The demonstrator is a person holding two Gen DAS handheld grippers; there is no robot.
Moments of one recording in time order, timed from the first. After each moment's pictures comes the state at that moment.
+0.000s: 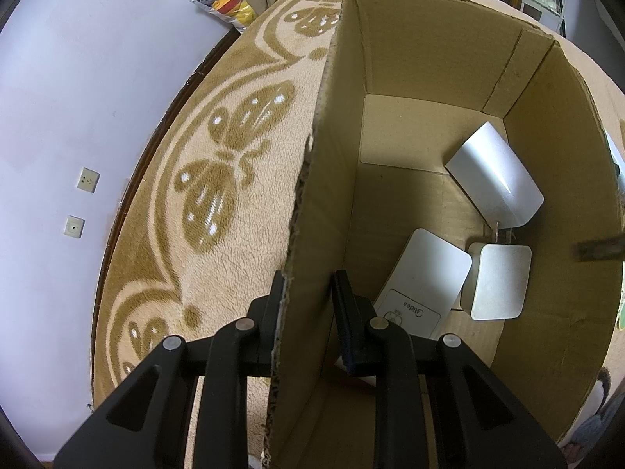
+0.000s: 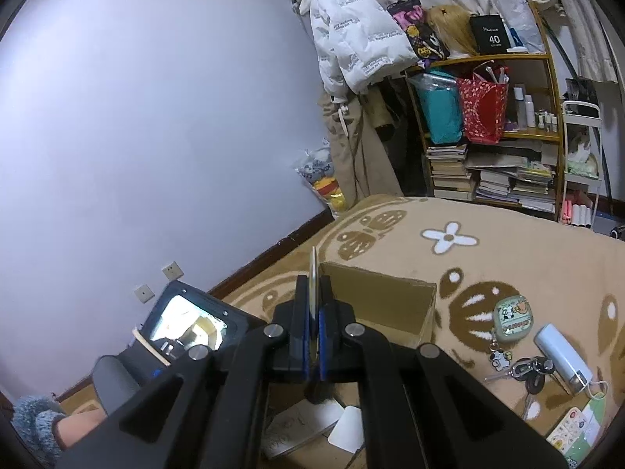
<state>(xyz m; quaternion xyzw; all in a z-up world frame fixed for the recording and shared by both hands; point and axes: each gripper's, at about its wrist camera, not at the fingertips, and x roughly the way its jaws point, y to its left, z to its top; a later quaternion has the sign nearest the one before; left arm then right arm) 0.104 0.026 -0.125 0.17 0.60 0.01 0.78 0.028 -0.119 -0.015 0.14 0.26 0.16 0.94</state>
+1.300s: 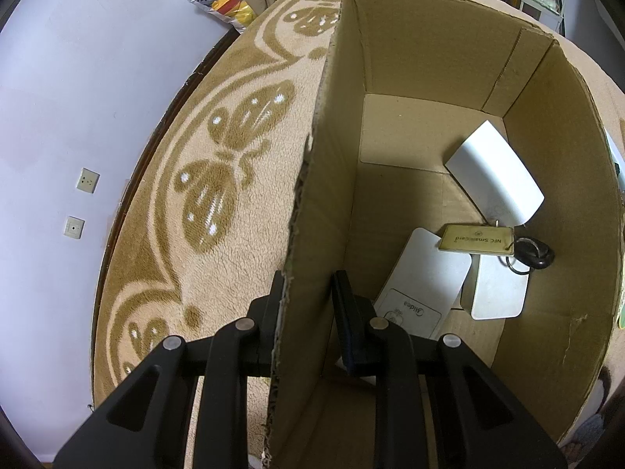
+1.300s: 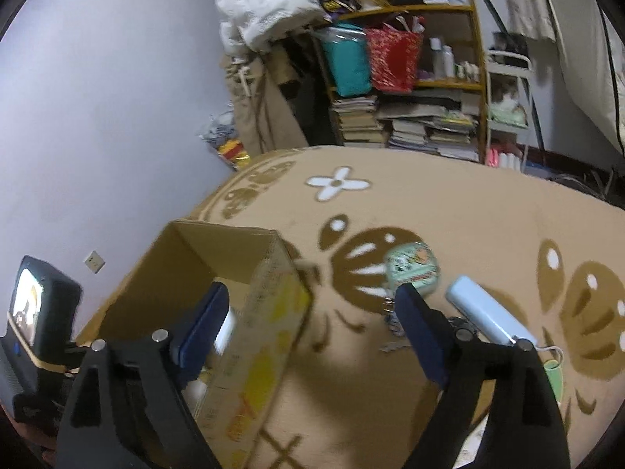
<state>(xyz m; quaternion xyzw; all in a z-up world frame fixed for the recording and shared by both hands) 0.104 0.026 -0.125 0.18 0.60 0.01 0.78 0.055 -0.195 -0.070 0.15 0.36 0.01 0.92</state>
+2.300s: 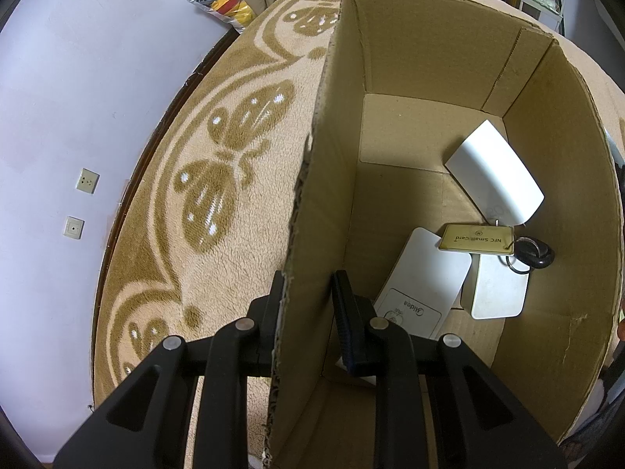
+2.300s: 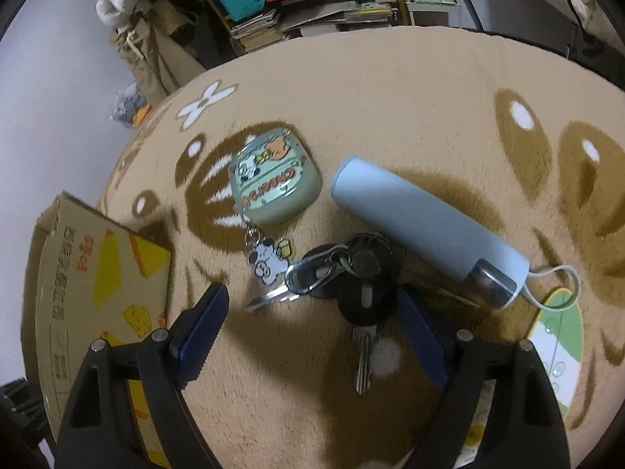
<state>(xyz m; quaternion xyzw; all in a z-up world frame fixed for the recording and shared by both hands) 0.104 0.026 -0.126 0.18 0.60 0.01 0.78 0.069 -0.275 -0.171 0.26 0.48 -0.08 0.83</state>
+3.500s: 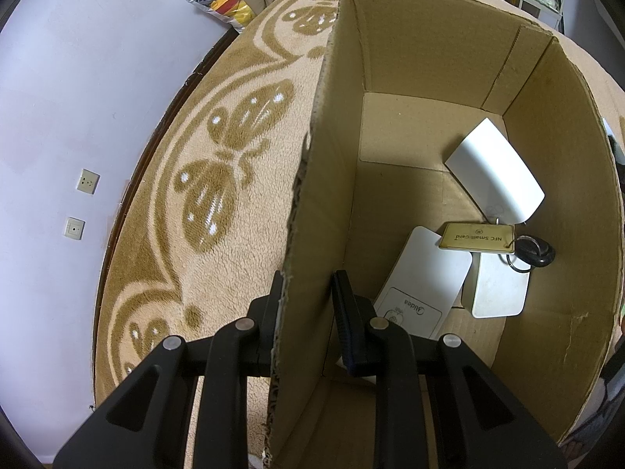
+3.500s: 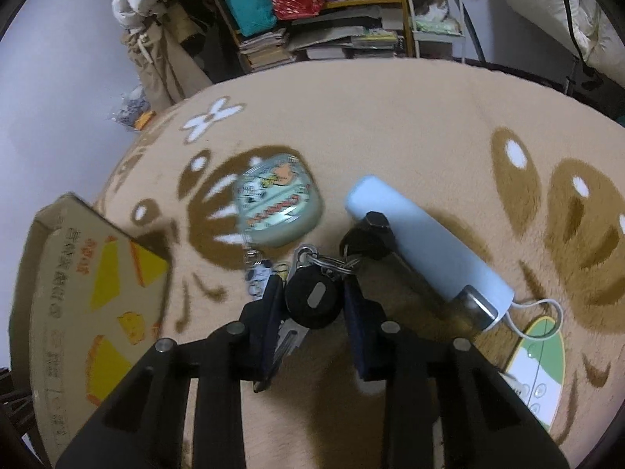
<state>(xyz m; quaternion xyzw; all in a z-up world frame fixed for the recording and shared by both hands) 0.104 0.027 -0.126 0.18 0.60 0.01 0.78 0.070 -0.264 -0.153 0.21 0.46 -0.09 0.86</state>
